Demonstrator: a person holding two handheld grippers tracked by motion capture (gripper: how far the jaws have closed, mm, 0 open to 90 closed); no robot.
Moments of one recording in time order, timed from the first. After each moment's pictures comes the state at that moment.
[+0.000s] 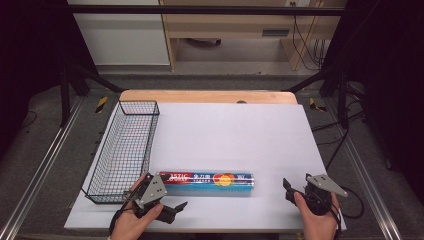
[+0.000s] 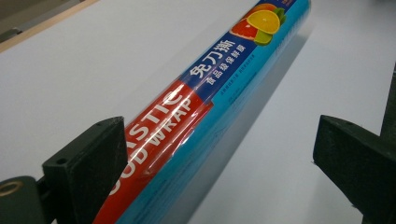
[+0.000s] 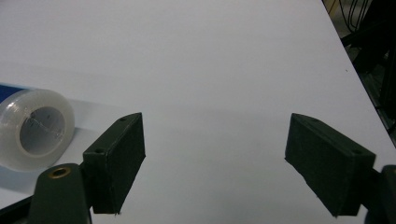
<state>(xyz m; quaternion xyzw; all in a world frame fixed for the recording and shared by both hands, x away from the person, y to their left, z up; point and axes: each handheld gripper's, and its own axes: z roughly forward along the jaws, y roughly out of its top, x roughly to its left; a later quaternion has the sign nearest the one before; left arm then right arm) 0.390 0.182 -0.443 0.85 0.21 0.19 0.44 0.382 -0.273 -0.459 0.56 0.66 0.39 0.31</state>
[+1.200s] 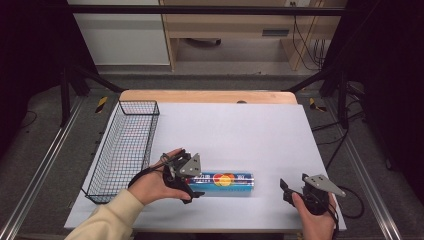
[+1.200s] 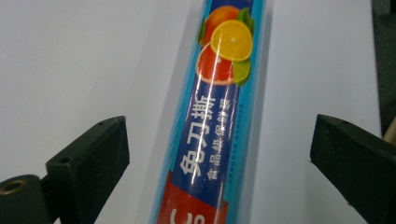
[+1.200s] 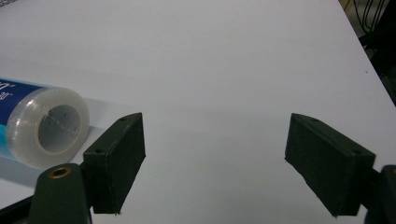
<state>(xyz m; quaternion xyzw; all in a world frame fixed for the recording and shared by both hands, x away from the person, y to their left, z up) 0.462 0.106 -0.404 0.95 0.03 0.10 0.29 0.382 -0.268 -0.461 0.55 0.67 0.41 0.30</state>
